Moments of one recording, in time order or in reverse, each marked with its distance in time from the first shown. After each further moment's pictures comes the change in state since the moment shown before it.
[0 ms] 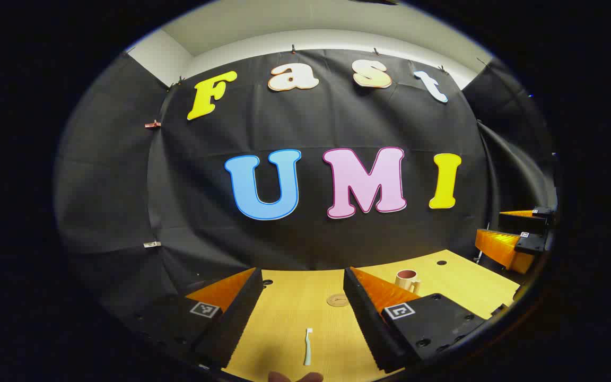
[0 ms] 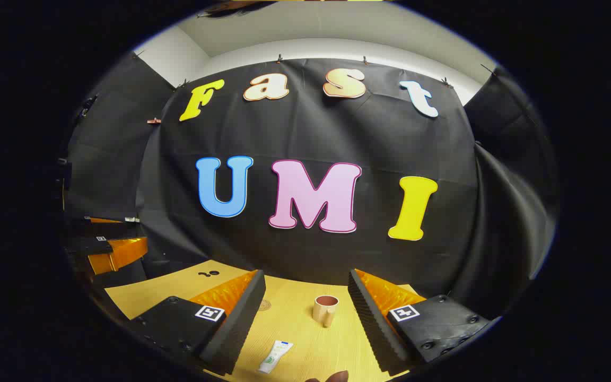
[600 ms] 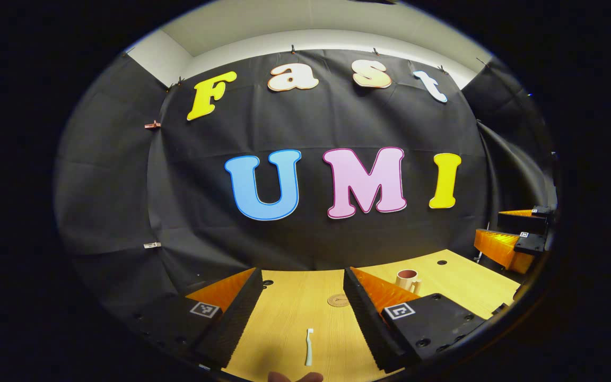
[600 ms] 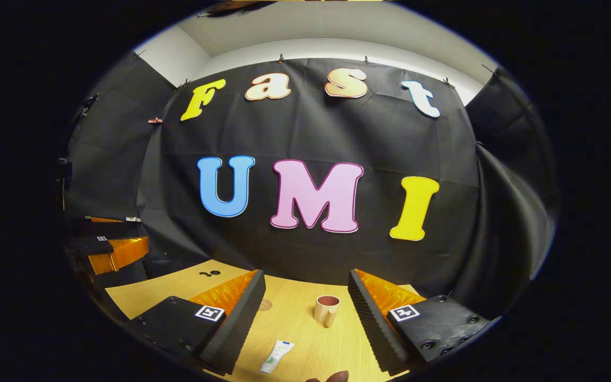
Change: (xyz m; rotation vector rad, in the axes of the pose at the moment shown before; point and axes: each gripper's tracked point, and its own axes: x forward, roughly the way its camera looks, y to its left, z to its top) left arm 0.001 0.003 0.000 0.001 -0.002 0.001; right arm 0.002 0.004 0.000 -0.005 0.000 0.005
